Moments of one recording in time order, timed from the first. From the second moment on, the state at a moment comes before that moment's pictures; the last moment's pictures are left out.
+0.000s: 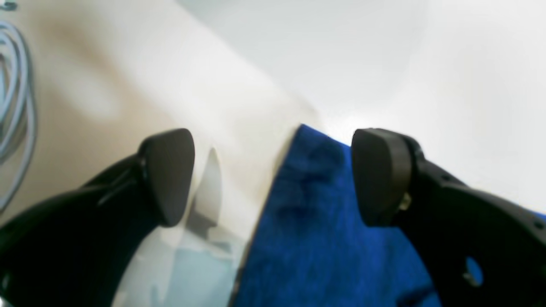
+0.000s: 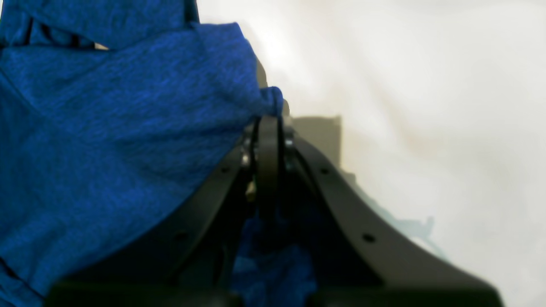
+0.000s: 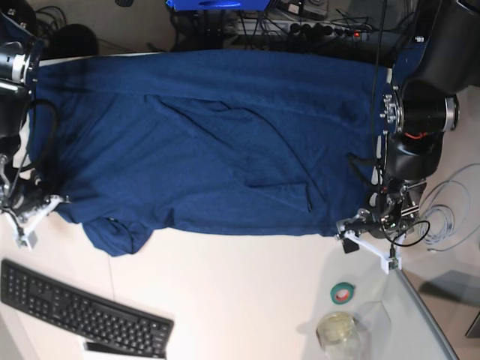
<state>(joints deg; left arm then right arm) -35.7 -15.6 -0.5 18.3 -13.6 -4.1 11.9 20.1 19.6 14.7 47.2 9.9 24.5 -44.4</state>
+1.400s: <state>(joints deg) -31.2 -14.3 3.5 23.5 -14.4 0.7 12.9 20.0 19.5 14.8 47.8 9.8 24.5 -44.2</state>
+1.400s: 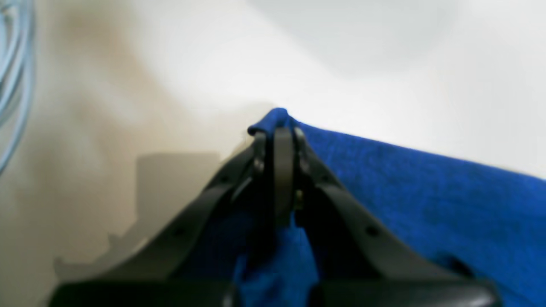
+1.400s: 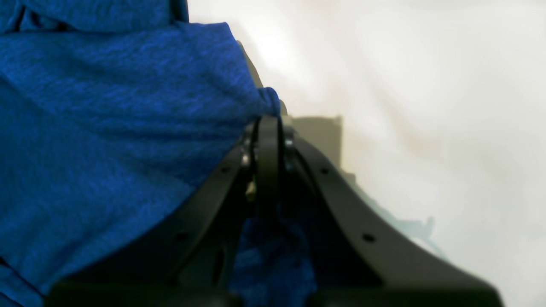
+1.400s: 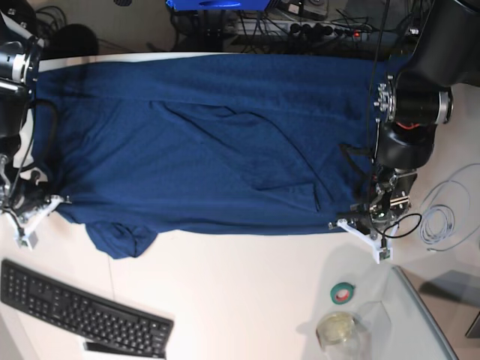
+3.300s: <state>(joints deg) 15.0 -10.8 -8.2 106.1 -14.2 0.2 43.7 10.7 19.5 14.8 62.0 10.0 30.1 -42.5</state>
